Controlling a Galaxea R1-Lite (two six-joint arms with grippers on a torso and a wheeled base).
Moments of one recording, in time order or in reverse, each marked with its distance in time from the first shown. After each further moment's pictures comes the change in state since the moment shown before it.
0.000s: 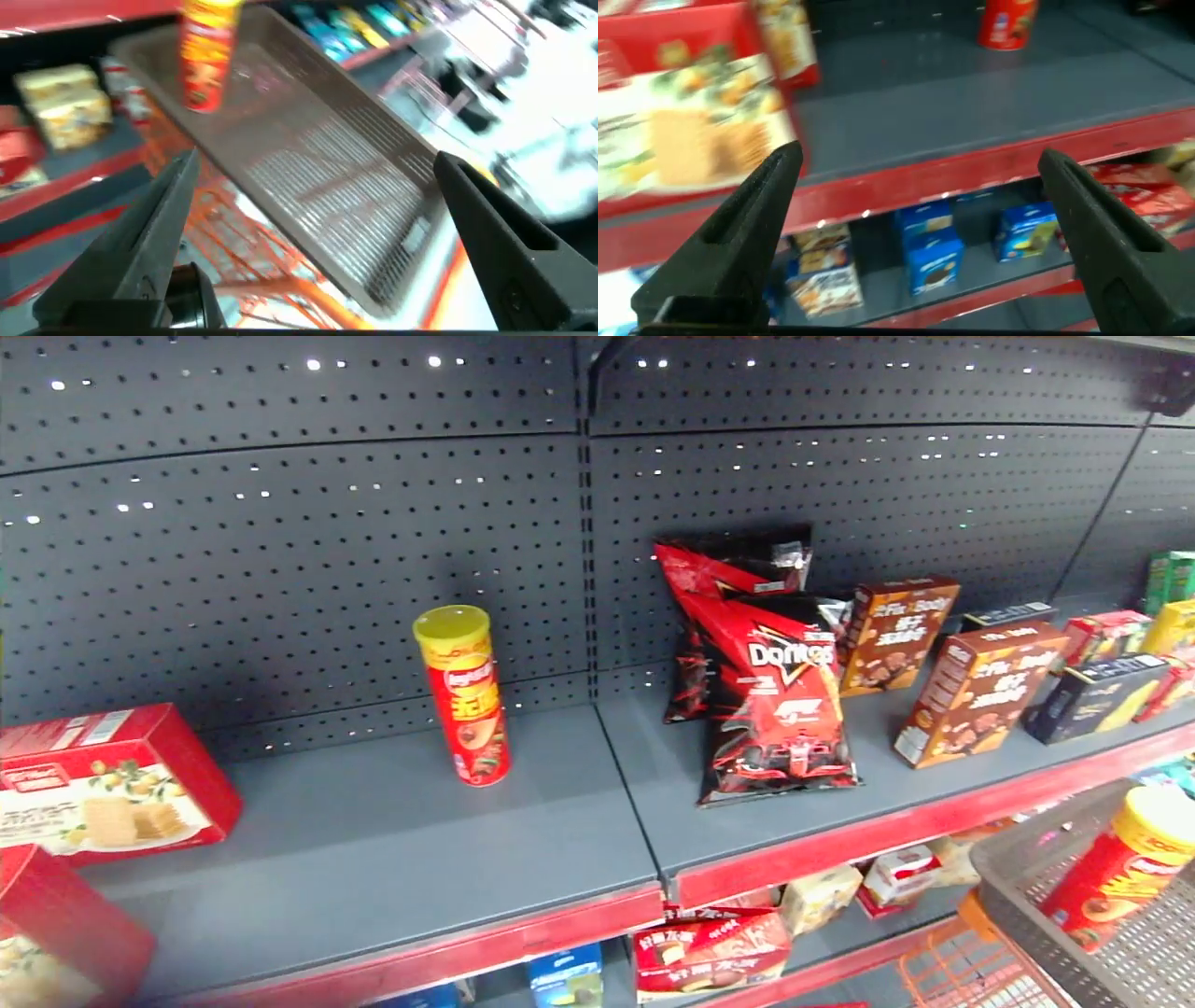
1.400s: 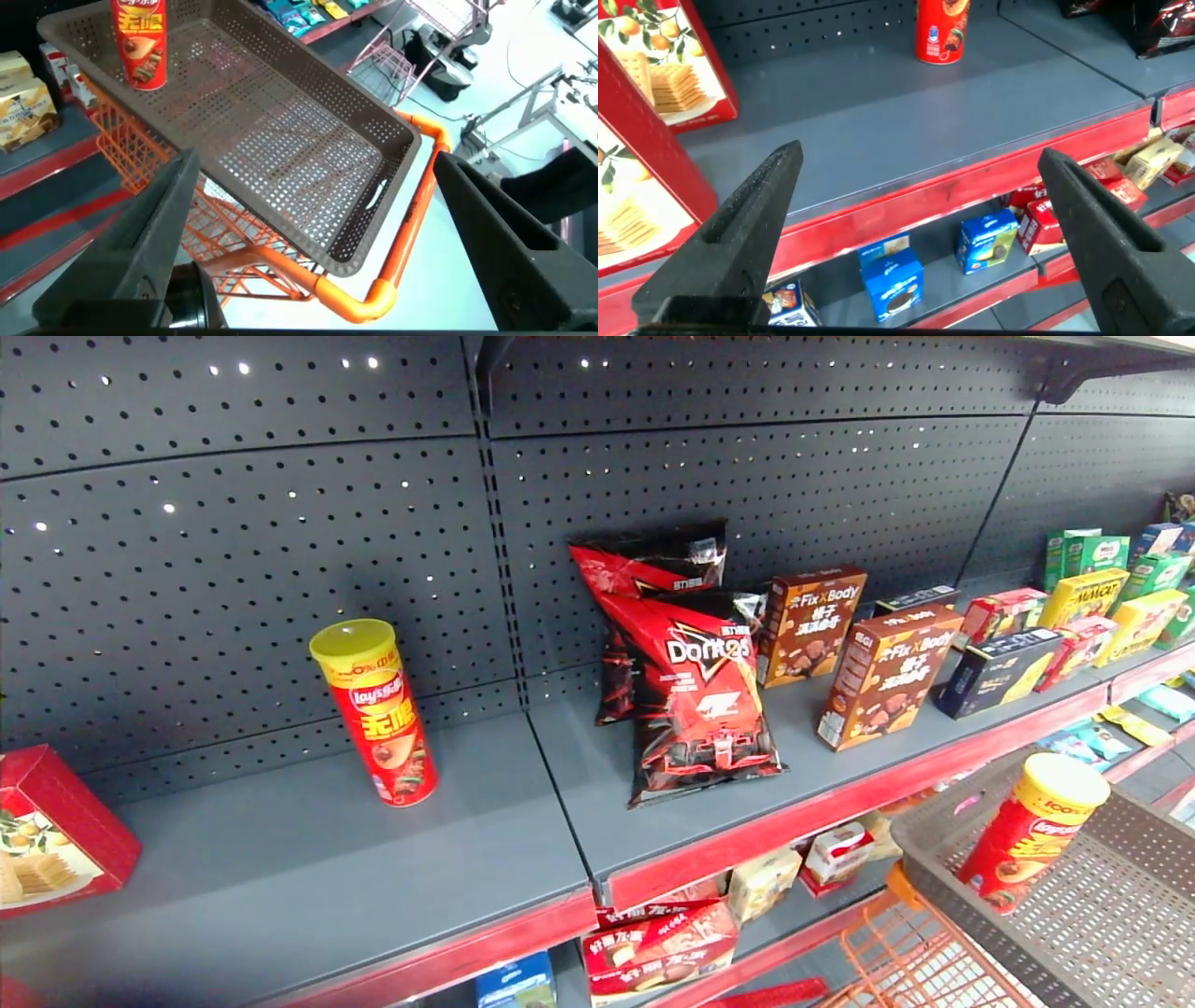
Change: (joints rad) left arm 0.001 0.000 0.000 0.000 0.000 0.000; right arm 0.000 -0.001 0.008 -0.002 0.002 0.000
